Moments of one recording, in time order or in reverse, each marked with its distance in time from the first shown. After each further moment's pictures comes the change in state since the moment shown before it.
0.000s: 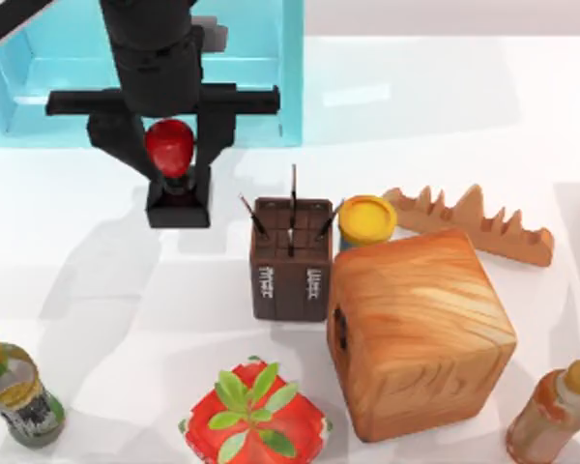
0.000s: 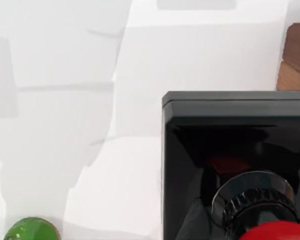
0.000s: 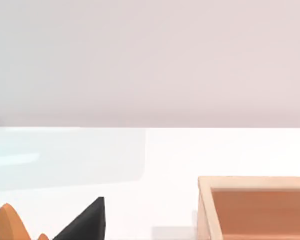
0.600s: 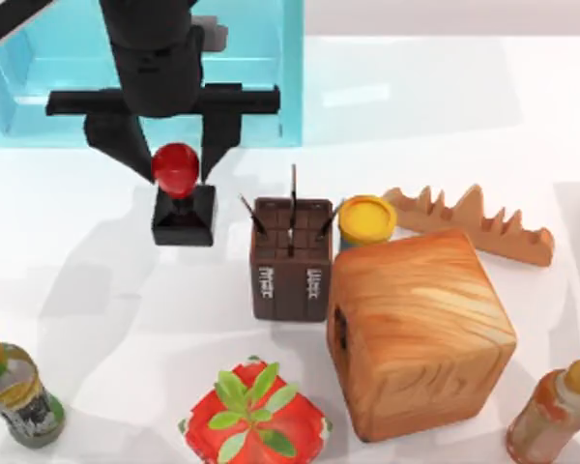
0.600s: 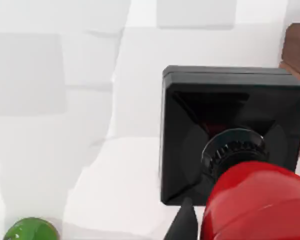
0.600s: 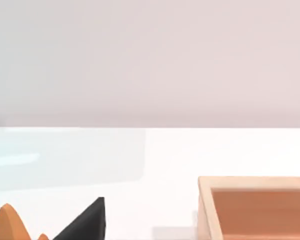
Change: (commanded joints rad) left arm 0.000 0.000 0.000 0.000 0.000 0.000; right arm 0.000 0.000 0.000 0.000 0.000 0.000
